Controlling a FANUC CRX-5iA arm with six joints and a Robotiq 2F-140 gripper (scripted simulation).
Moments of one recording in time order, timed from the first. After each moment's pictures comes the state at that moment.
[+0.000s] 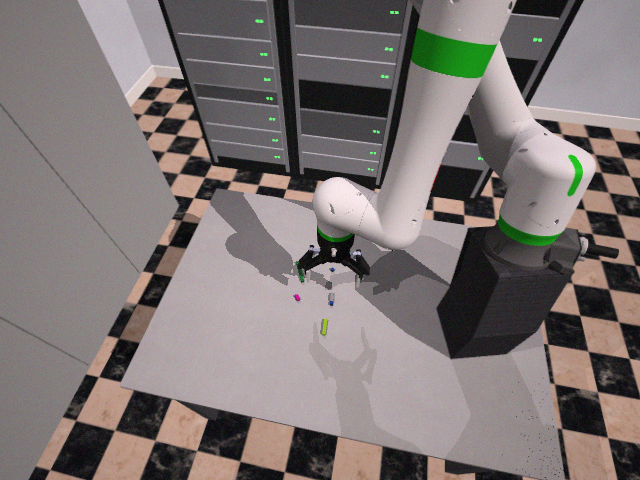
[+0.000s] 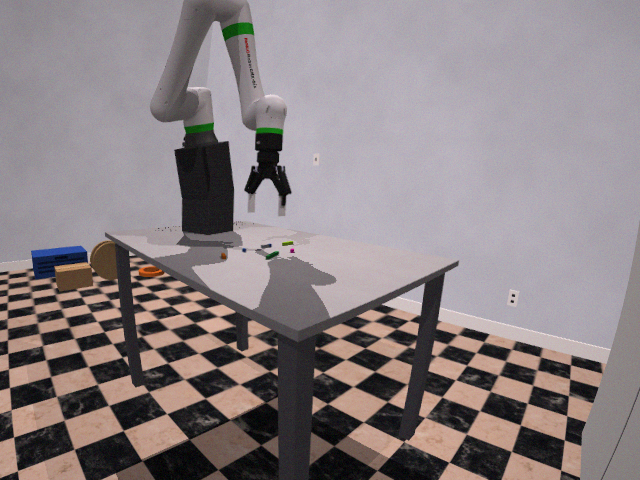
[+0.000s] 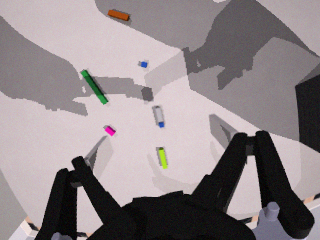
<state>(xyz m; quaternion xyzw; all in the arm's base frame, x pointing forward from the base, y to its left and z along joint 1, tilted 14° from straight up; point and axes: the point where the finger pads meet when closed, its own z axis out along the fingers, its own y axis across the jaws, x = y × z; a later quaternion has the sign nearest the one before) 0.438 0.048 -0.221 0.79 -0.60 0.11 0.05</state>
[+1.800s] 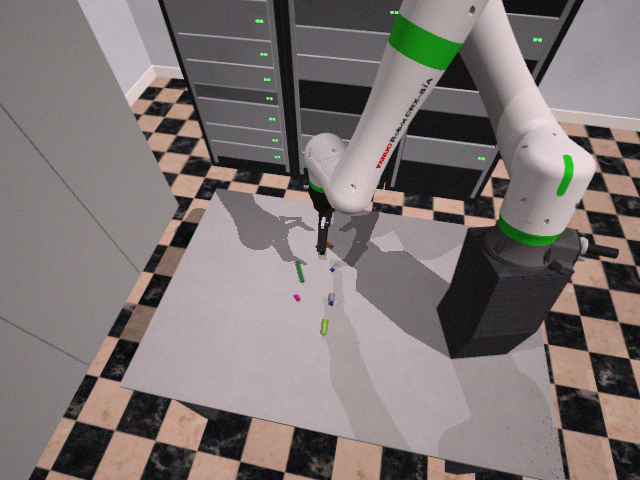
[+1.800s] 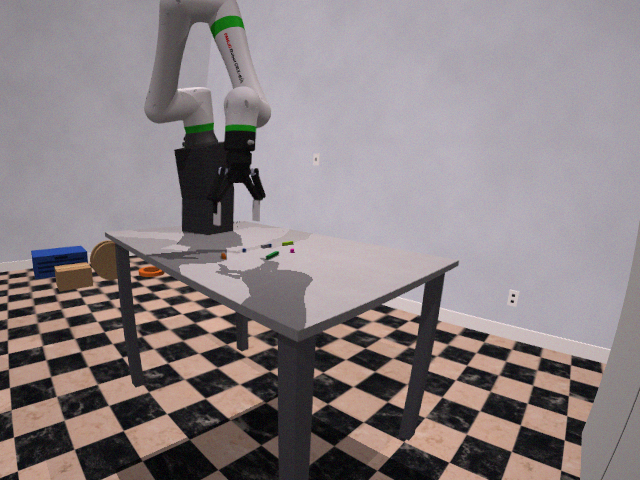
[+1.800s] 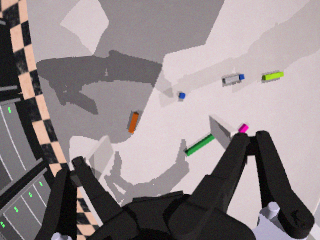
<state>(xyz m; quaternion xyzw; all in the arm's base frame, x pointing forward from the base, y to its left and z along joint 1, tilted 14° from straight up) 0.514 -0.093 -0.196 0.10 -0.99 0.11 -0.04</state>
